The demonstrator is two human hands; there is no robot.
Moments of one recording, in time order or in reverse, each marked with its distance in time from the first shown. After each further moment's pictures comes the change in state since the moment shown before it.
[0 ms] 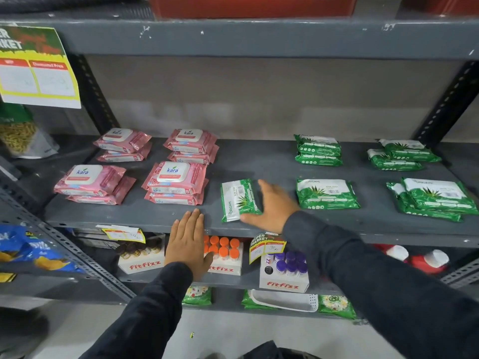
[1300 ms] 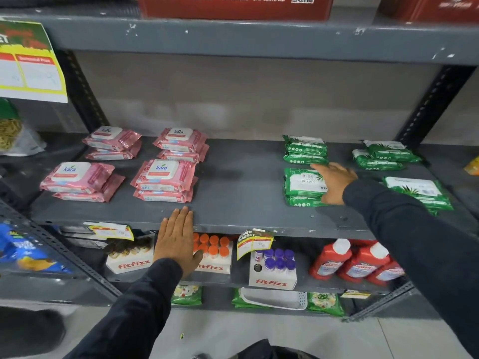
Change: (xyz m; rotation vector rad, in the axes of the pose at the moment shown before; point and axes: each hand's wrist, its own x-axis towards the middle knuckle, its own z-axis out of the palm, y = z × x) left_hand -0.001 0.005 -0.004 -0.005 -0.033 -0.031; right_hand 0.006 0.136 -0.108 -0.457 -0.117 0.195
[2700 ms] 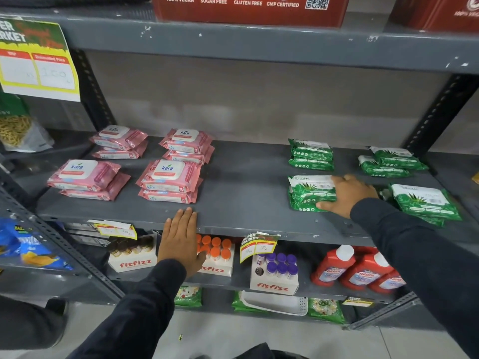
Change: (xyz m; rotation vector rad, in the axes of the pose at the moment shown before) left_hand 0.001 0.001 0.003 -0.033 0.043 -0.010; right_hand -0.015 0.006 0.014 -0.072 0.128 0.130
